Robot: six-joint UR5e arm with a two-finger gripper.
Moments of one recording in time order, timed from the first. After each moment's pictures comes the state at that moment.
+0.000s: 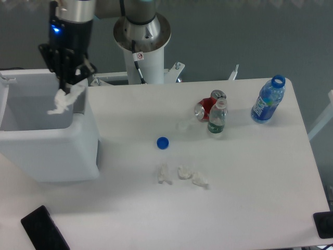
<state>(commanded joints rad) 2.13 -1.53 -1.55 -1.31 1.21 0.66</state>
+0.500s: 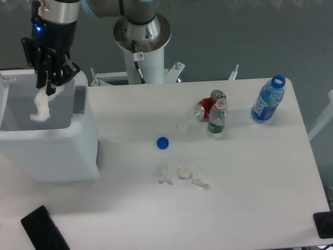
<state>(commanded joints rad) 2.12 -1.53 -1.55 -1.31 1.18 0.67</state>
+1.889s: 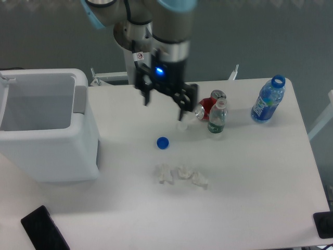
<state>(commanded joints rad) 2.55 -1.73 -1.58 -1.29 1.48 1.09</state>
